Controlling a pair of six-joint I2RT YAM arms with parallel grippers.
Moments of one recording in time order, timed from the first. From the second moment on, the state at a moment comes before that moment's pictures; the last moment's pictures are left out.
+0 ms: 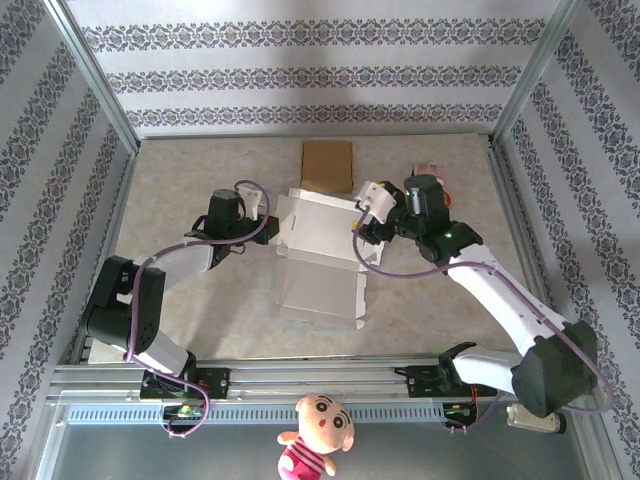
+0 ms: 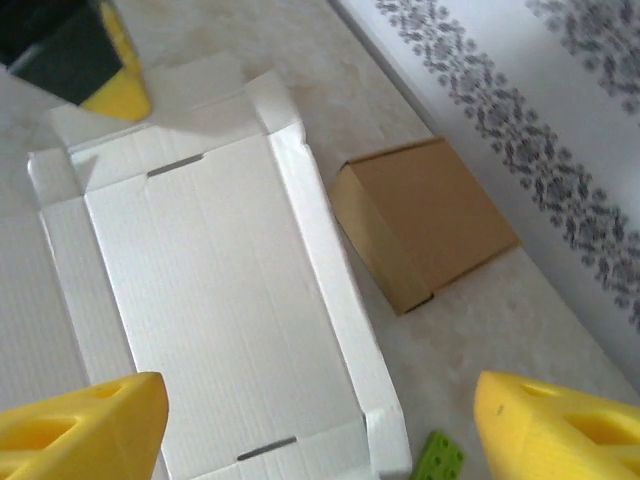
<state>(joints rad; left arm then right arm) -0.26 1.55 0.78 0.19 0.47 -0.25 0.41 1.22 0.97 -0.31 -0.27 -0.63</state>
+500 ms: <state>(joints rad) -0.26 1.51 0.66 0.52 0.64 -0.15 0.41 1.48 1.15 -0.36 -0.29 -0.82</state>
